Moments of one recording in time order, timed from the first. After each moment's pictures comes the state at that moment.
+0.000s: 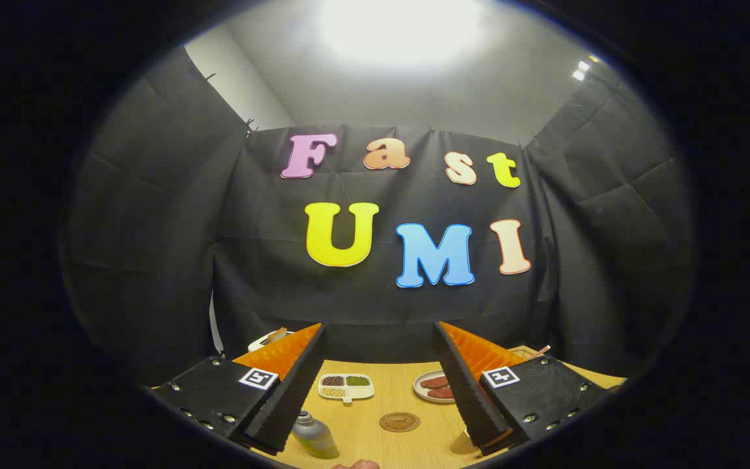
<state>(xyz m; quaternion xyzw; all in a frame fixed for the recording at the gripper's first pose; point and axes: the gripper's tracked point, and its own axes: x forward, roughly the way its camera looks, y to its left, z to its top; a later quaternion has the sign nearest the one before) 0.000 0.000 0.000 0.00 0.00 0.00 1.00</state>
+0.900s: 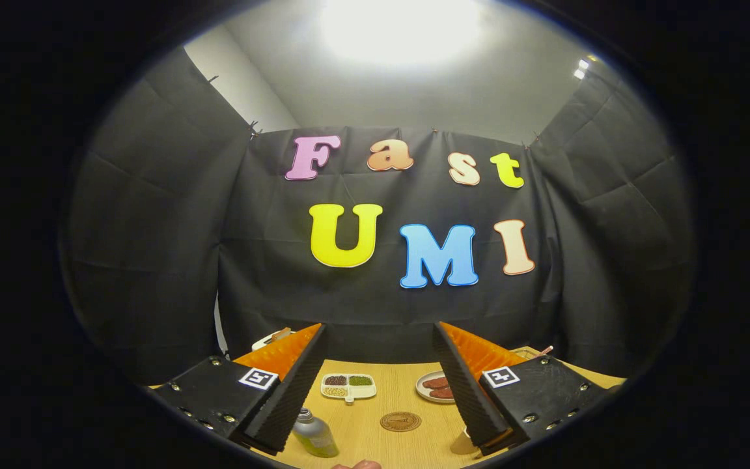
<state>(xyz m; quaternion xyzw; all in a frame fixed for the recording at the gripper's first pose) -0.005 0.003 -0.003 0.00 0.00 0.02 1.00</state>
